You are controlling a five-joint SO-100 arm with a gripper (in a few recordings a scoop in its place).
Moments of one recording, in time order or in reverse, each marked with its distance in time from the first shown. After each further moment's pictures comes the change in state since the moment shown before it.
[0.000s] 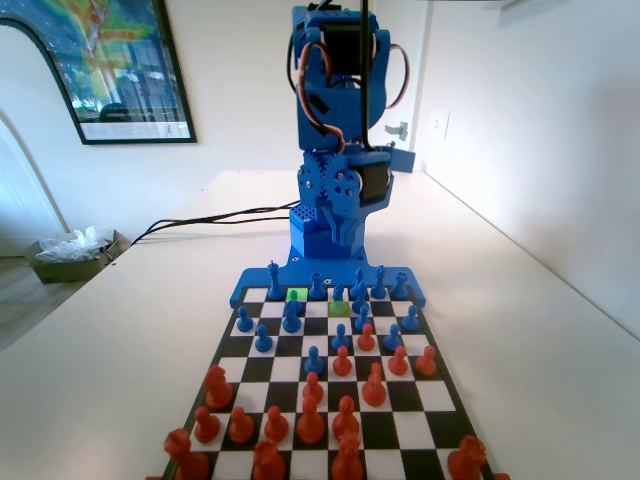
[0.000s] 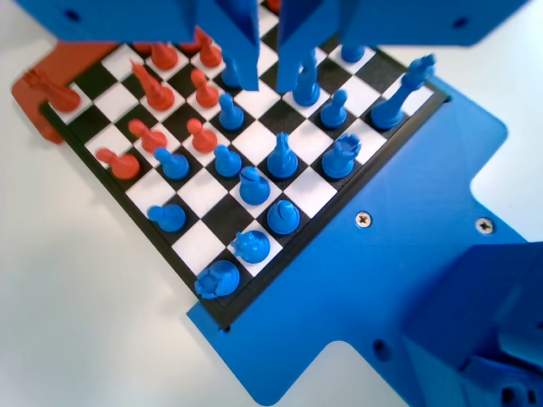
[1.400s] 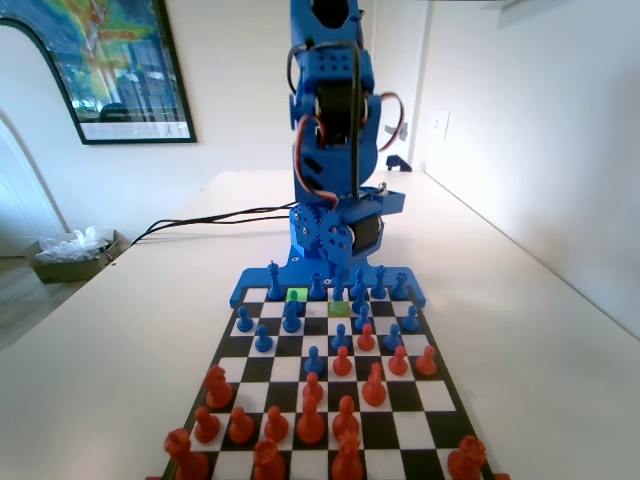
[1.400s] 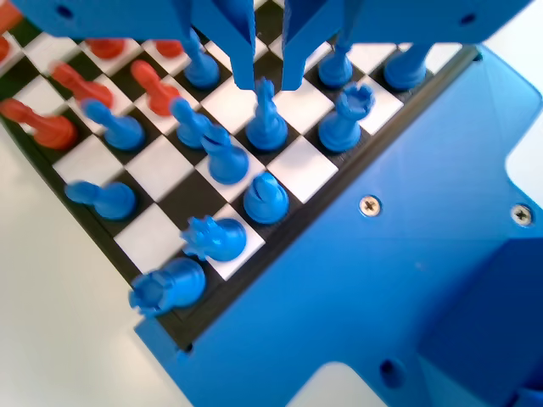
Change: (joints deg) arm 1.2 -11.8 6.8 -15.3 -1.6
